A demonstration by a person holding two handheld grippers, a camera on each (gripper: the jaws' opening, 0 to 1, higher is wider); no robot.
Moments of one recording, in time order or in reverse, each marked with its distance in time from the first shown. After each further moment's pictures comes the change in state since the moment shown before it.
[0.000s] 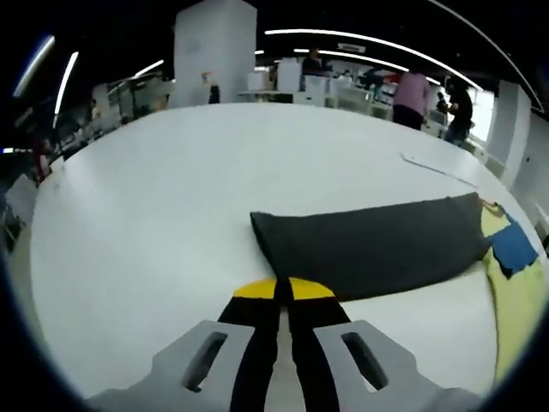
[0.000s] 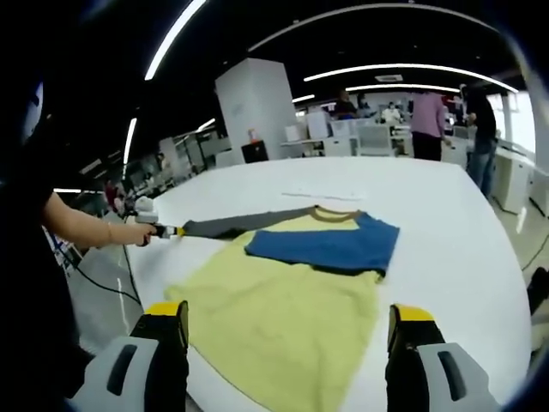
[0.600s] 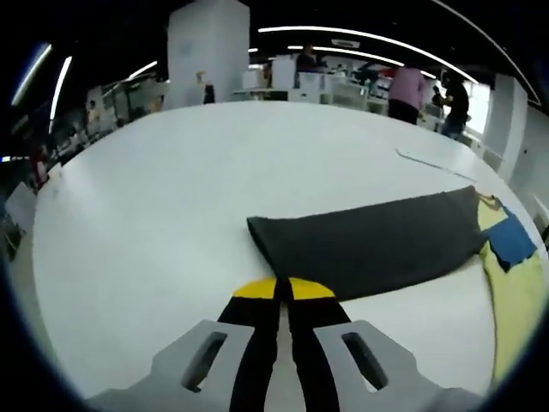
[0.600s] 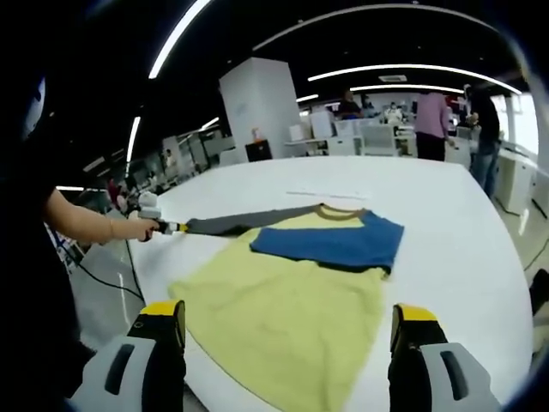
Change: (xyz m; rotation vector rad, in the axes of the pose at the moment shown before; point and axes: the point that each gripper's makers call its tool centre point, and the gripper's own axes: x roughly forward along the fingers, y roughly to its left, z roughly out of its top) left arm -0.008 -0.002 -0.002 0.016 0.026 0.005; right arm -0.001 0.003 -0.007 -0.002 0.017 0.001
